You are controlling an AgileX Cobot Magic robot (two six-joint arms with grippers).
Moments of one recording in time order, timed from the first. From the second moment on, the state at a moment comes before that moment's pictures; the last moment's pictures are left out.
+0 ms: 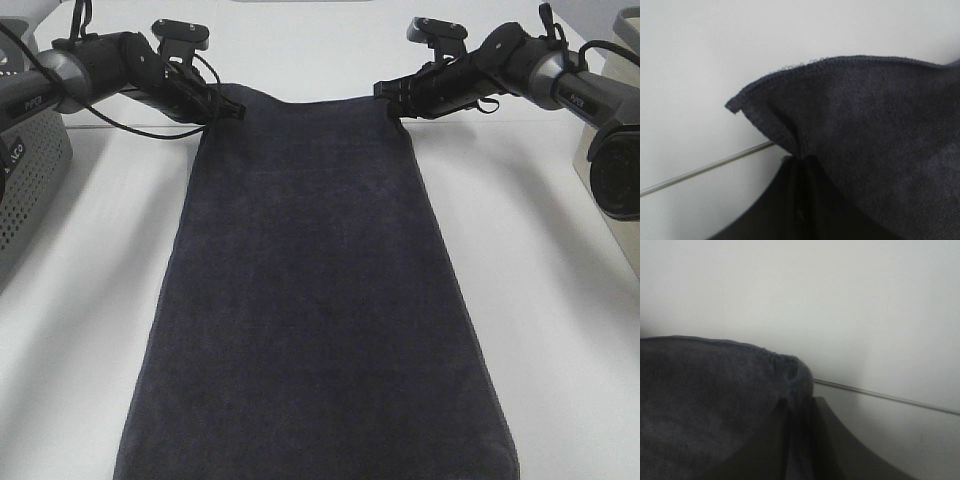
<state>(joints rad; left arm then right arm) -0.19 2.75 -2.44 -0.22 0.46 0.27 0.12 2.81 -2.51 0.58 0.54 -0.44</state>
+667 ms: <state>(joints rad) -0.19 2.74 -2.44 -0.20 0.44 0.27 0.12 2.74 -2.51 0.48 0.71 -0.44</state>
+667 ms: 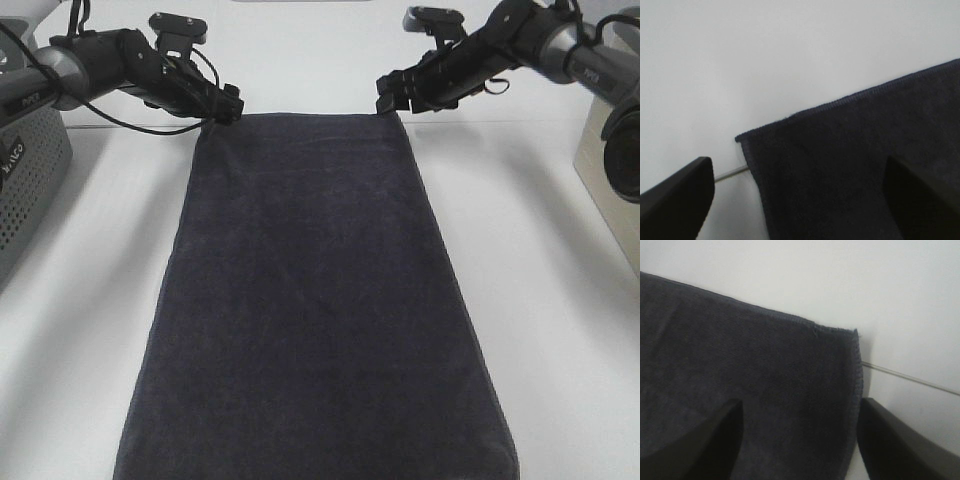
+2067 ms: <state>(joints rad) -0.01 1.44 -1.46 0.00 1.08 0.00 0.12 1.48 -1.58 0.07 1.22 0.02</state>
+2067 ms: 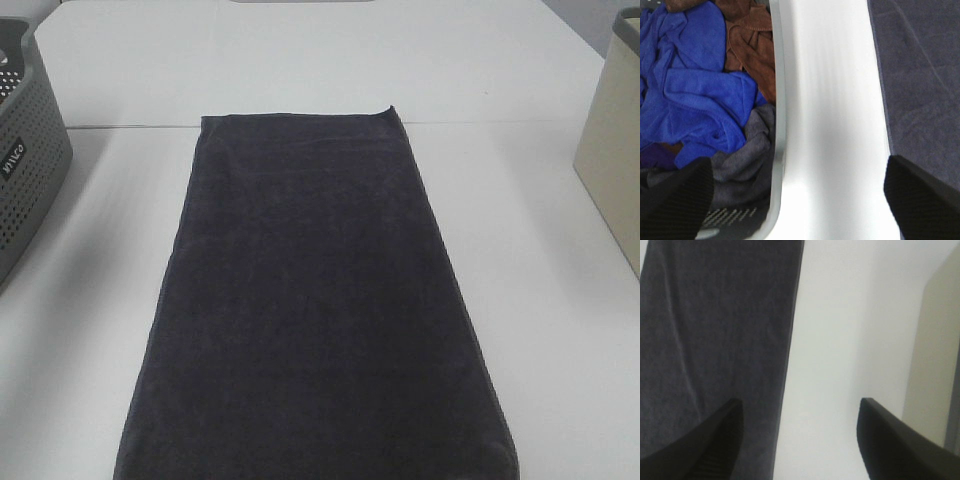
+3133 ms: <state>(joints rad) -0.01 0.11 -0.57 0.02 1.00 0.00 0.12 0.14 -0.52 0.06 1.04 -0.05</state>
